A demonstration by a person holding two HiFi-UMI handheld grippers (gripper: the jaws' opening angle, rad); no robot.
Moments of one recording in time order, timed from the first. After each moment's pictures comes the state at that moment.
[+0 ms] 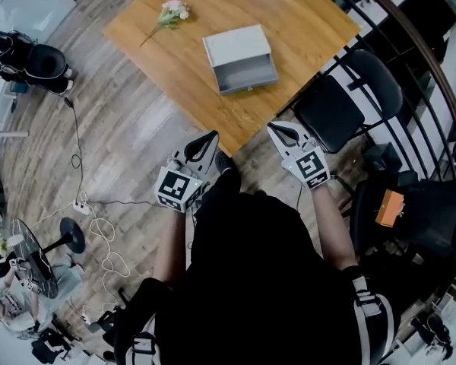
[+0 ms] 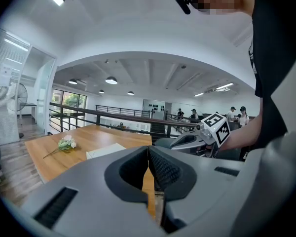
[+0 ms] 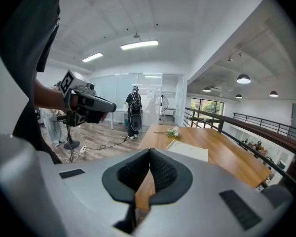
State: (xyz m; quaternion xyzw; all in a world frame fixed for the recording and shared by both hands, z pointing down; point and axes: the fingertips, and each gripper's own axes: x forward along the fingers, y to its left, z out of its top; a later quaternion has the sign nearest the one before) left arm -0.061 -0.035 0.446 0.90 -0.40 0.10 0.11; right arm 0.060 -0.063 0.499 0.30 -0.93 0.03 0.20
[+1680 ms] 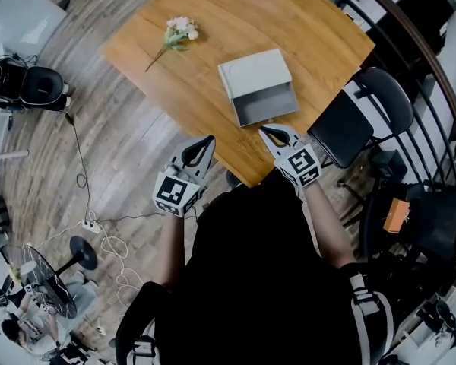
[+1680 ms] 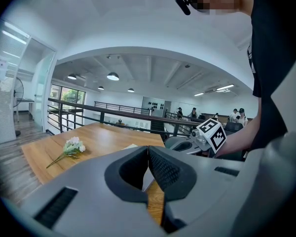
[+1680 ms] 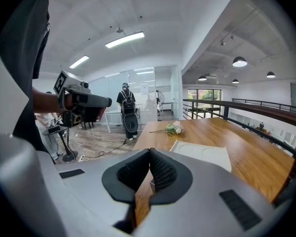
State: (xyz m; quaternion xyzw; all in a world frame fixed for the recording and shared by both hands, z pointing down) left arm -0.158 -0.178 0.464 0.91 -0.39 0.11 0.12; right arm -0.043 -0.206 0.547 0.30 -0.93 0.09 0.19
